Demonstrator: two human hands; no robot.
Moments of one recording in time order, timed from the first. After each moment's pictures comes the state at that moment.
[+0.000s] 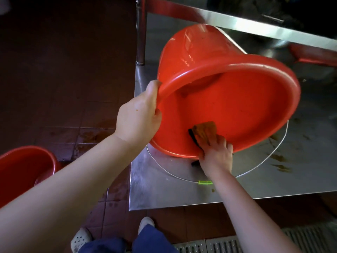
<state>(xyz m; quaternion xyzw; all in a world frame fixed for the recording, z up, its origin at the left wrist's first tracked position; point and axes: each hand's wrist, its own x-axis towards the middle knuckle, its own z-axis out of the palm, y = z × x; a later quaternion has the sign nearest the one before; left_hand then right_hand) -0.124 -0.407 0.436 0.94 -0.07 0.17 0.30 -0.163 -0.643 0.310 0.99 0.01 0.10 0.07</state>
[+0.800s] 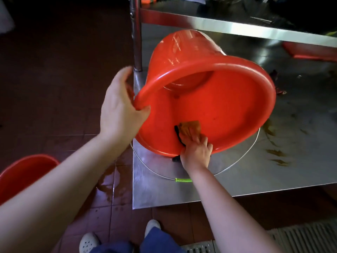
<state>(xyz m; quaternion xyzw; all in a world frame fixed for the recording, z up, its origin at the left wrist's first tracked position) -0.128 -0.384 0.448 0.89 -0.01 0.19 0.41 -0.162 -0.581 0.314 0.99 -0.09 0.07 -0.07</state>
